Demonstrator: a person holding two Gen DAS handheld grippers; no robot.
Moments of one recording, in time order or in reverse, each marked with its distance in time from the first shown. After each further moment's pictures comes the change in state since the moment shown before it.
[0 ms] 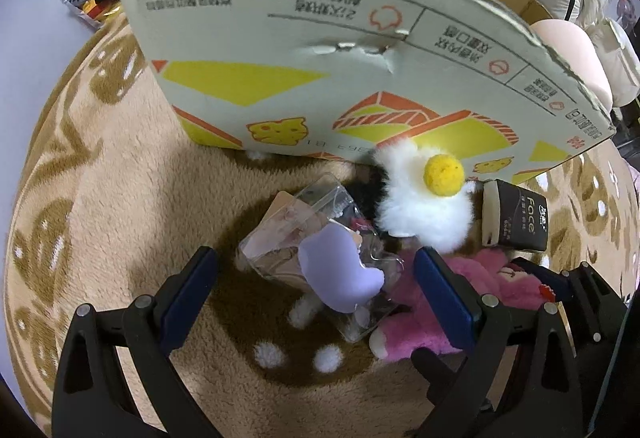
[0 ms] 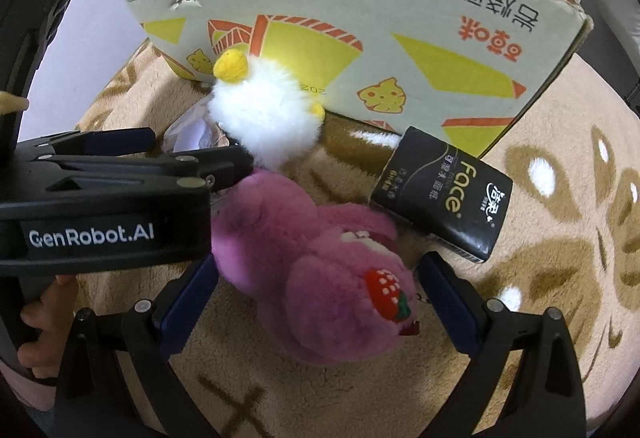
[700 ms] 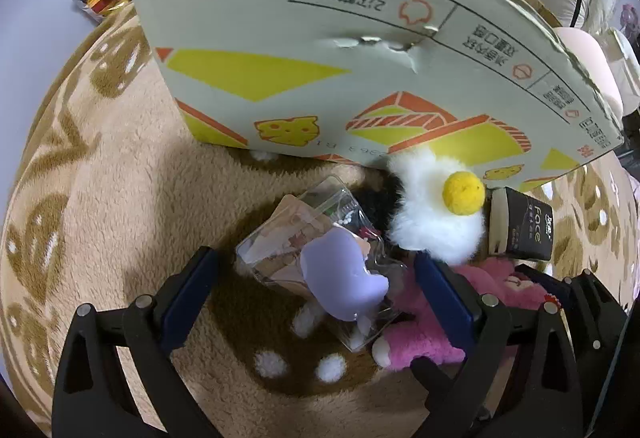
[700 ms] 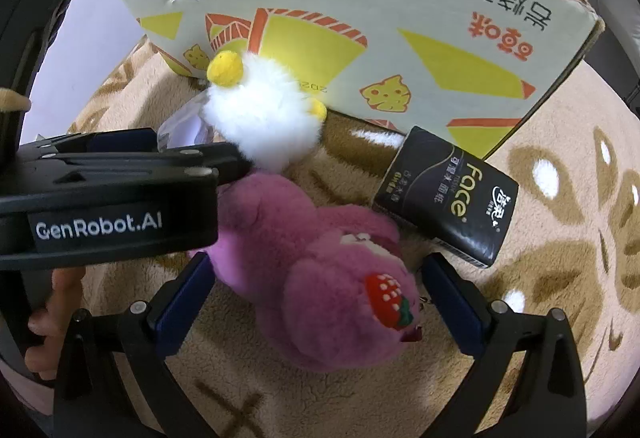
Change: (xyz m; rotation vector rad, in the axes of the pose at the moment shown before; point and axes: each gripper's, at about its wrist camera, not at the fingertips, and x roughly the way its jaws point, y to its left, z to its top) left arm 0.021 0.006 -0.004 -0.024 -0.018 -0.001; right arm 0.008 0.004 0.006 -0.008 0.007 -0.006
